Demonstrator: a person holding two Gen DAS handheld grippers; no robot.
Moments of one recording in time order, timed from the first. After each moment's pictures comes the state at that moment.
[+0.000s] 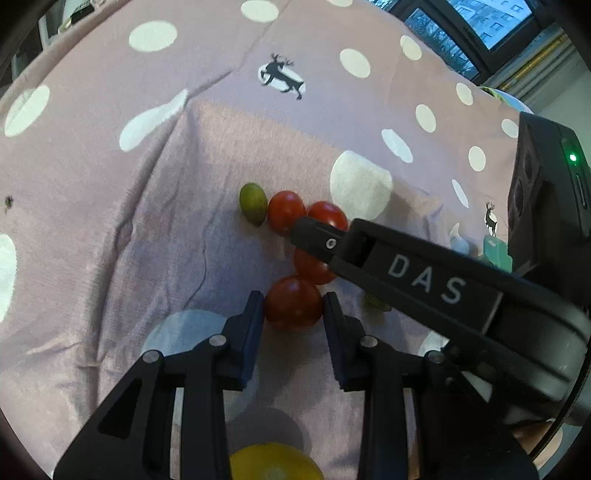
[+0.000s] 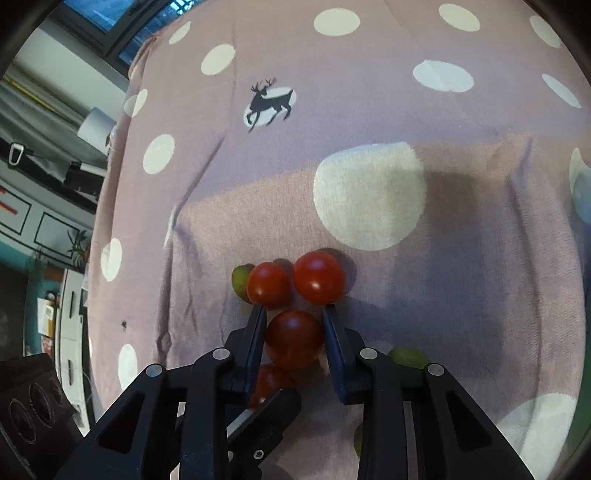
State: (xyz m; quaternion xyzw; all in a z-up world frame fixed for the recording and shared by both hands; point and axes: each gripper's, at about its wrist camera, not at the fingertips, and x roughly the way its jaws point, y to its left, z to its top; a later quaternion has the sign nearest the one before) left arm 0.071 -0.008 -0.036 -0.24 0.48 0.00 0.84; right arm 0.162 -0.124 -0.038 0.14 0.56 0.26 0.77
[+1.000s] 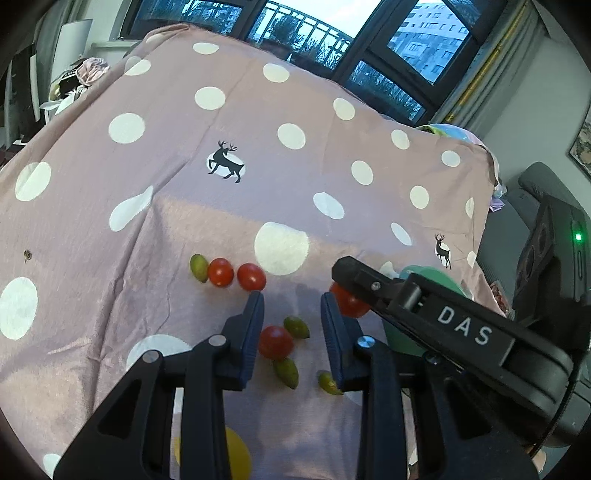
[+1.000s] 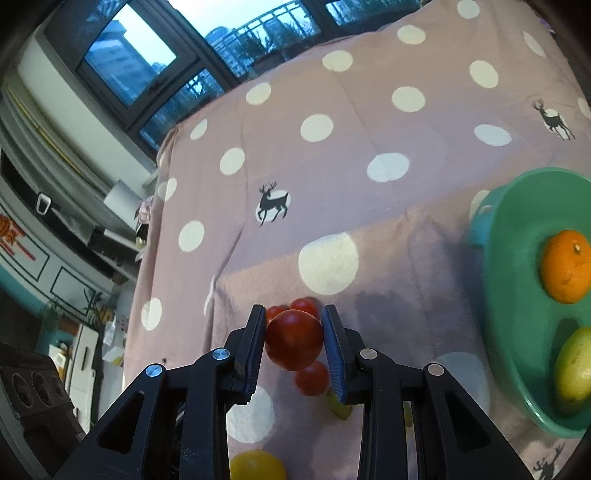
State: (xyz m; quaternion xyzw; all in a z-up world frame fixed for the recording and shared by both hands) left arm 0.043 -0.039 0.024 -0.22 0.36 -0.03 0.91; right arm 0.114 -0.198 0.030 0.21 0.44 0.23 0.85
